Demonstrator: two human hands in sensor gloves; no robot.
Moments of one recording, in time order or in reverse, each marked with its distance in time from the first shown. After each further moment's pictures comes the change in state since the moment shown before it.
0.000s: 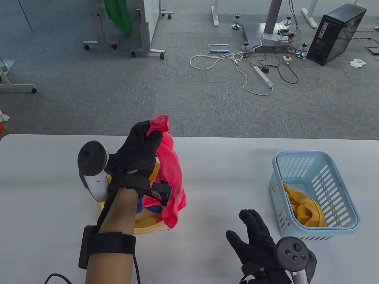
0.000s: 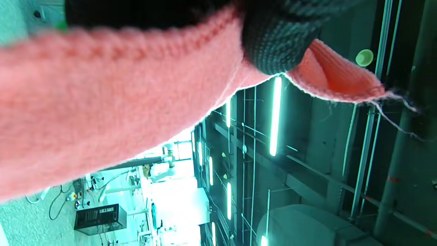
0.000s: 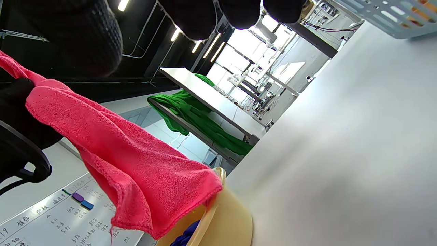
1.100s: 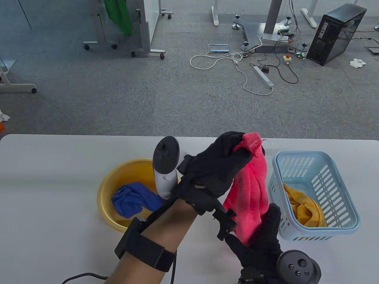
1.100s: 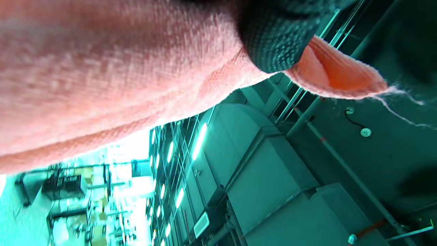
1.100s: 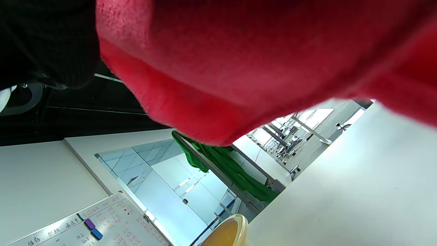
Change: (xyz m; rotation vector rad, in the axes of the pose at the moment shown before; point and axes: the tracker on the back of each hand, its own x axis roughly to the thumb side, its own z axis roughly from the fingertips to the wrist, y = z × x) left_hand 0.058 -0.156 0.025 -0.560 -0.133 0.296; right_hand 0.013 -0.006 0.012 -0.192 -0.138 0.038
